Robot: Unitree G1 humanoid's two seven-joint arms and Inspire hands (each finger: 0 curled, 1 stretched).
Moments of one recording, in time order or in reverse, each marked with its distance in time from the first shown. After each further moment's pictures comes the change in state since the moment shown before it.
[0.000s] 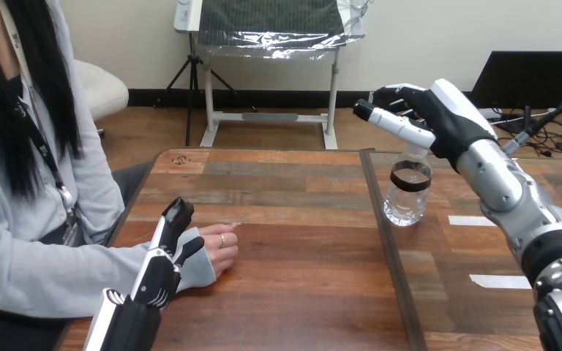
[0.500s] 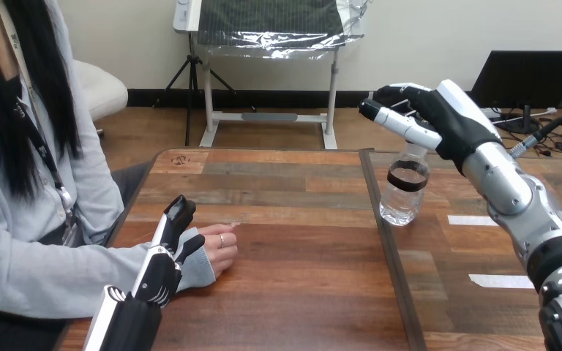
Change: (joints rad) left arm -0.008 0.003 -0.001 0.000 -0.012 0.009 -0.012; right arm 0.025 -0.012 -0.021 -0.017 0.035 -0.042 0.034
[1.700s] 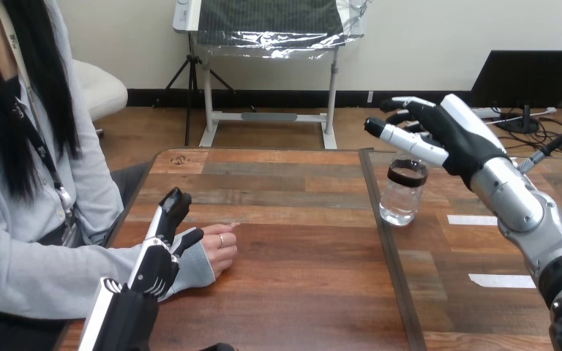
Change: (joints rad) left arm -0.035 0.003 0.007 0.016 -0.032 0.003 -0.023; right arm 0.062 -0.028 0.001 -0.019 -0.001 -0.049 0.014
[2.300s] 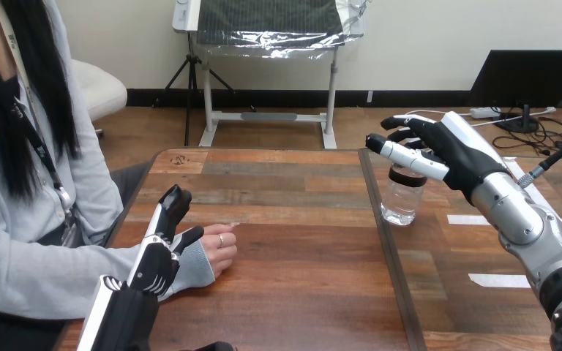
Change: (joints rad) left arm -0.010 0.000 0.001 0.015 -0.027 -0.002 -0.026; right arm 0.031 0.000 0.003 0.000 0.000 0.003 0.000
